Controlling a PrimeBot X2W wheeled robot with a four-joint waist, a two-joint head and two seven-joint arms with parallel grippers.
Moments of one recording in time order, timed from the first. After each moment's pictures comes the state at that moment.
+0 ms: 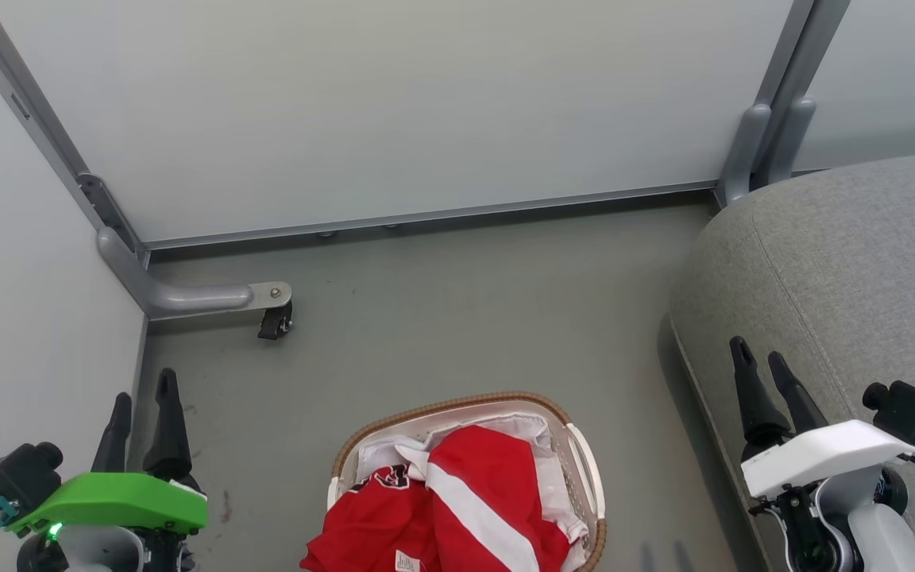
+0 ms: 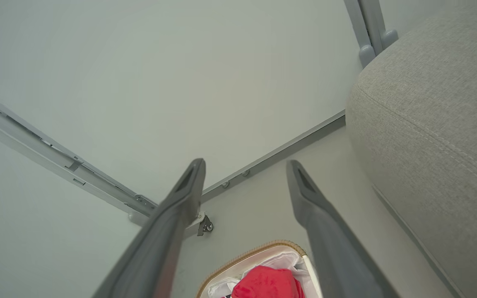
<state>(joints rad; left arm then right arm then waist) -0.08 0.13 0.03 0.26 -0.73 -0.12 -0.09 -0.12 -0.07 0.00 0.25 0.74 0.13 -0.09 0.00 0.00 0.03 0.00</state>
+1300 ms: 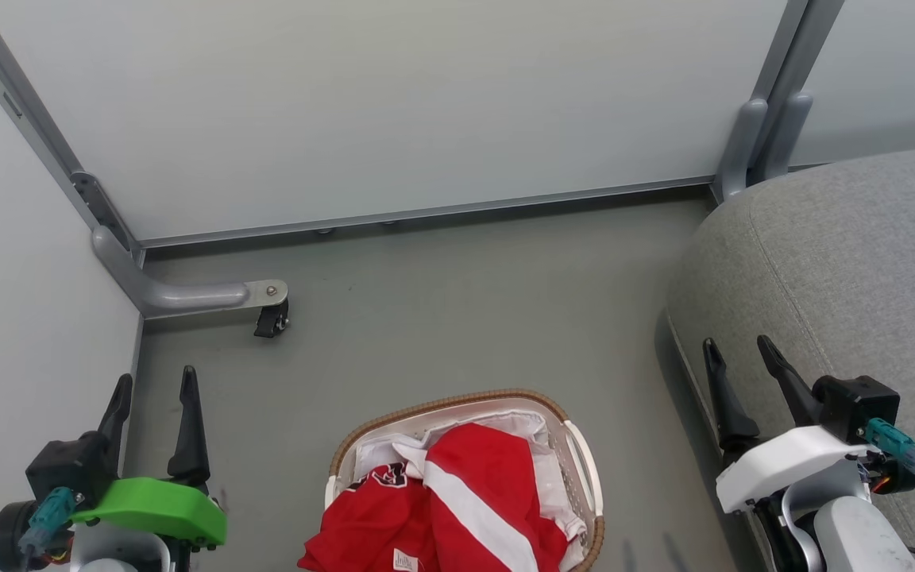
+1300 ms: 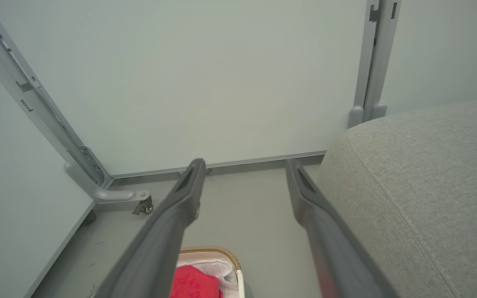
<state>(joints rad) -0.08 0.16 -0.02 0.26 -0.32 -0.11 -0.19 -0.14 -0.07 0.03 0.28 0.29 0.13 -0.19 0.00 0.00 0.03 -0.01</state>
